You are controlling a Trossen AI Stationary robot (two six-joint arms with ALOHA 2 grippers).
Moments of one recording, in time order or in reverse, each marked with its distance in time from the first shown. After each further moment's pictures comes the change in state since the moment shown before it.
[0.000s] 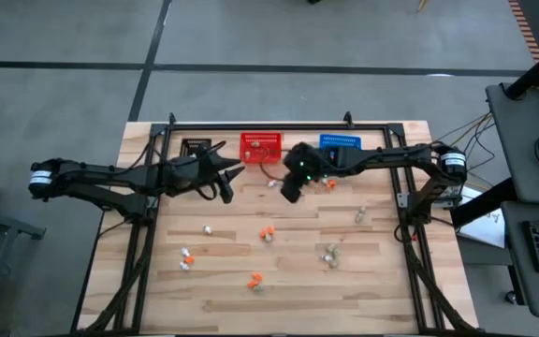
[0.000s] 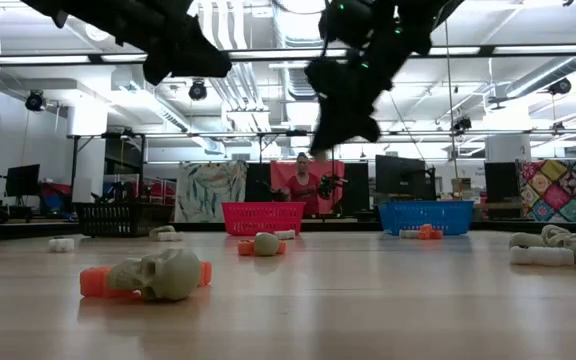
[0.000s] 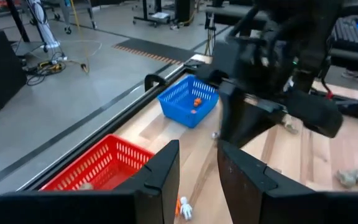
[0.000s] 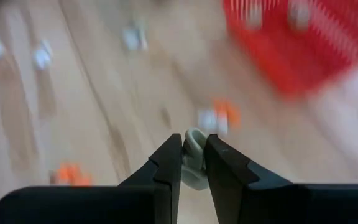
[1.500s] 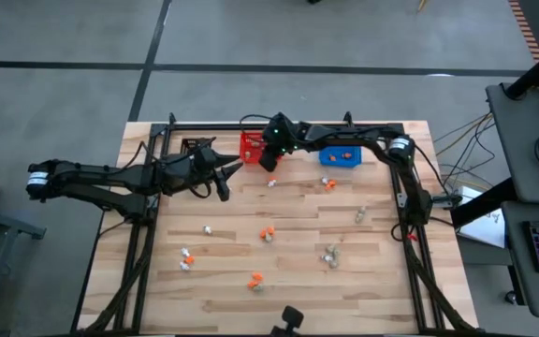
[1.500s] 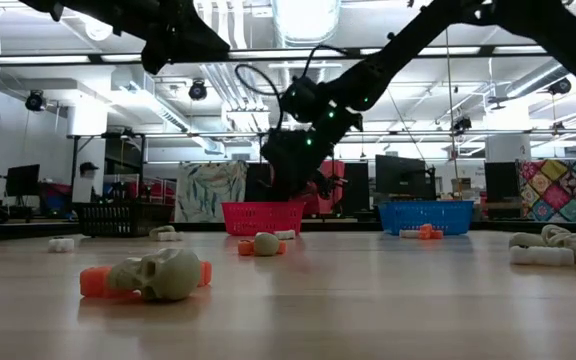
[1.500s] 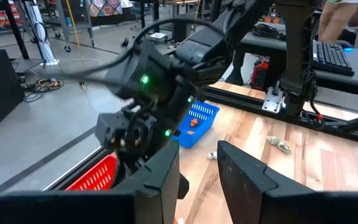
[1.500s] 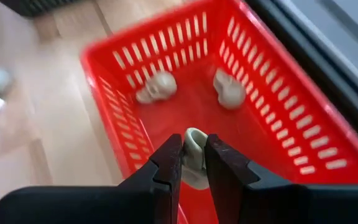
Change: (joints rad) left arm -0.003 -0.046 0.001 0.039 0.000 0.027; right arm -0.247 0.458 0.327 0.147 -0.077 -0.265
